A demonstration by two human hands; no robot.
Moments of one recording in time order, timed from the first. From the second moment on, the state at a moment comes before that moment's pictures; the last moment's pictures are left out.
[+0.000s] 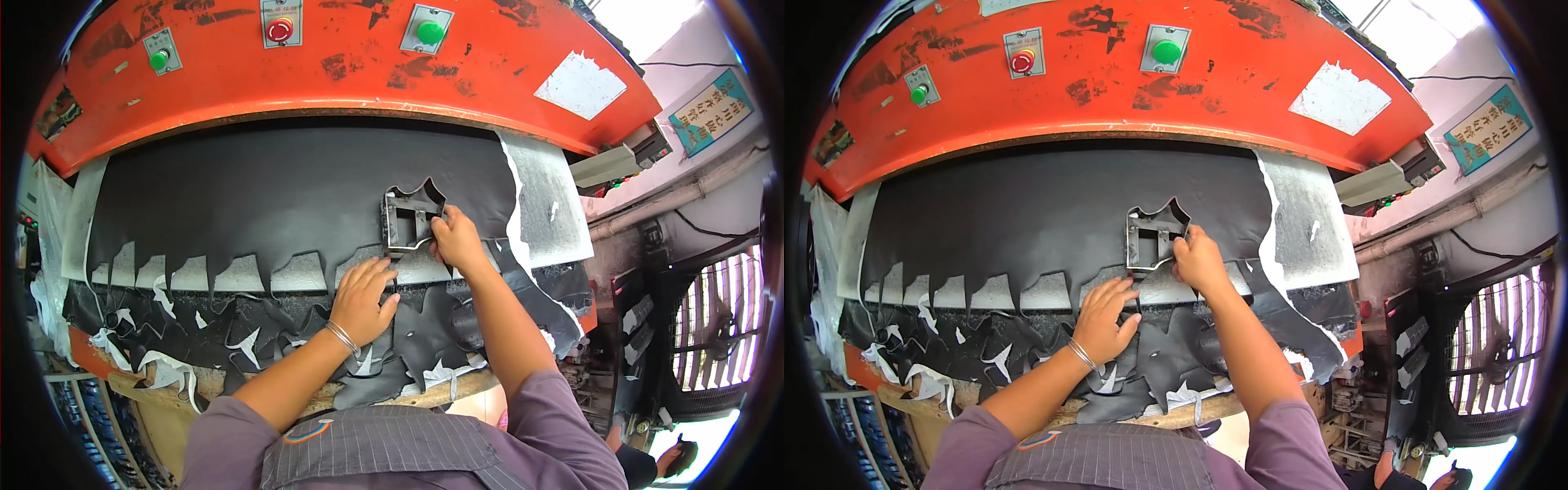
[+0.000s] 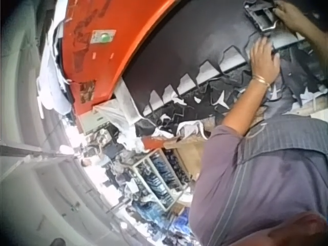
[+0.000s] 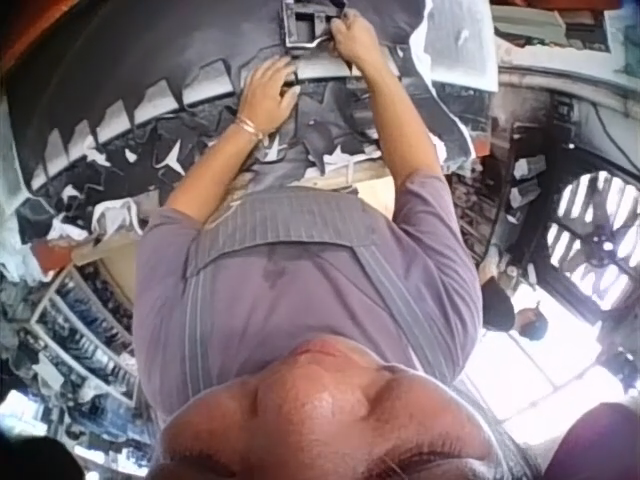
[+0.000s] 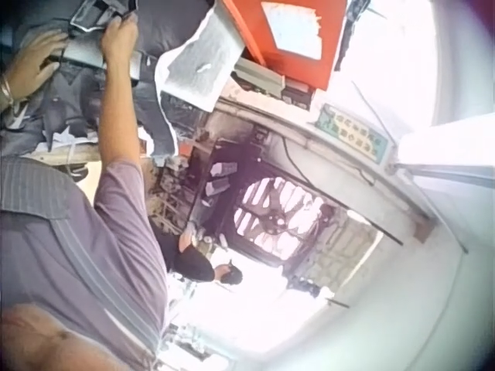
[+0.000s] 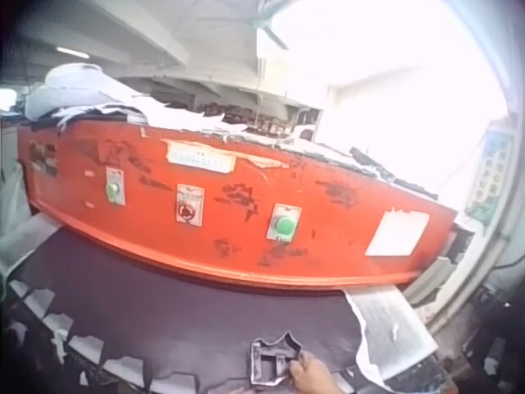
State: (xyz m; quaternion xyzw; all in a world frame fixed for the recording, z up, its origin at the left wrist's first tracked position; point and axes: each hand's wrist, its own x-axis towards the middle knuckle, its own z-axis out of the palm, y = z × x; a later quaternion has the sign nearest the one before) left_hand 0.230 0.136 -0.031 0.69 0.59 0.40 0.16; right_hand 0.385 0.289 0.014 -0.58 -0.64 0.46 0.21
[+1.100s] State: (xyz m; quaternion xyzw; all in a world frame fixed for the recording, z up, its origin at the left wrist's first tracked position) left_hand 0.281 0.154 -0.039 0.59 0.69 0.39 0.12; right_hand 0.412 0.341 -0.020 -0.32 -0.90 0.15 0.23
